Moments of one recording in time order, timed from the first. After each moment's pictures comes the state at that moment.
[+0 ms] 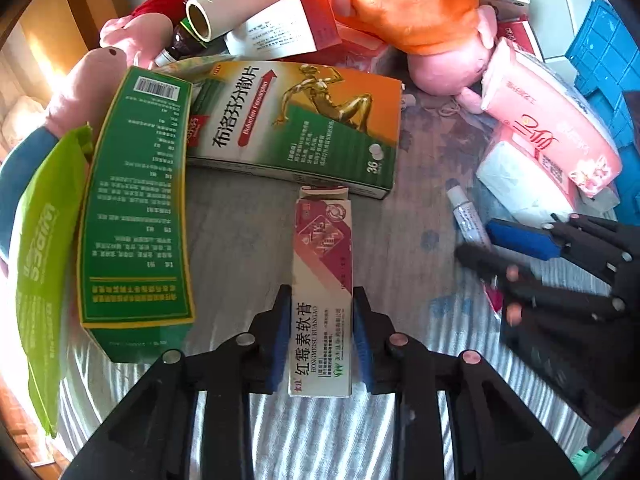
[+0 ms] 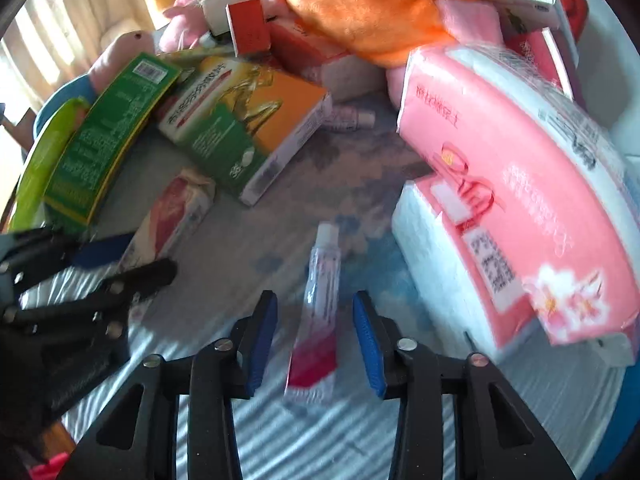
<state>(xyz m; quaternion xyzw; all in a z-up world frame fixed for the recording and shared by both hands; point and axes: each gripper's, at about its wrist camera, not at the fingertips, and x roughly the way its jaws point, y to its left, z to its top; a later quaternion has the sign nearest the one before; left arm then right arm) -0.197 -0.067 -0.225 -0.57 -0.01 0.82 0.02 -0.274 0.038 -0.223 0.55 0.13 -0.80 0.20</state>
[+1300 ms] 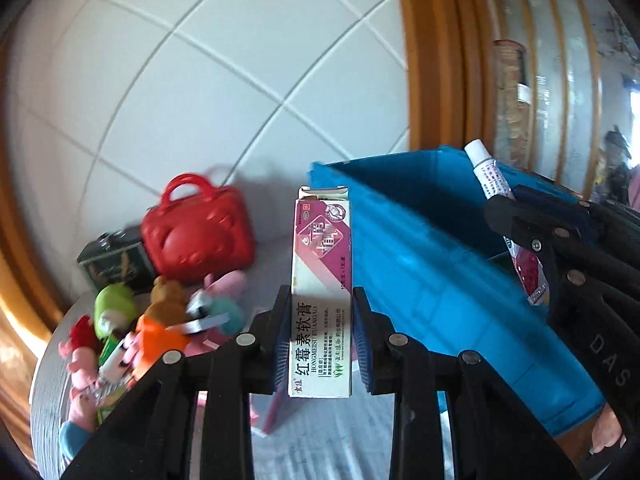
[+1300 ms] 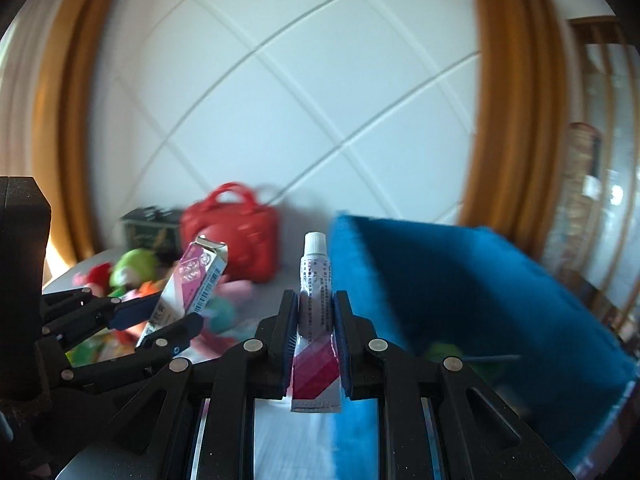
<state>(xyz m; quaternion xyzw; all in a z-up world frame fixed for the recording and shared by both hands) -0.124 0.187 0.065 -0.24 0.11 0.93 0.25 -0.090 0.301 0.106 0.20 0.03 -0.98 -0.10</state>
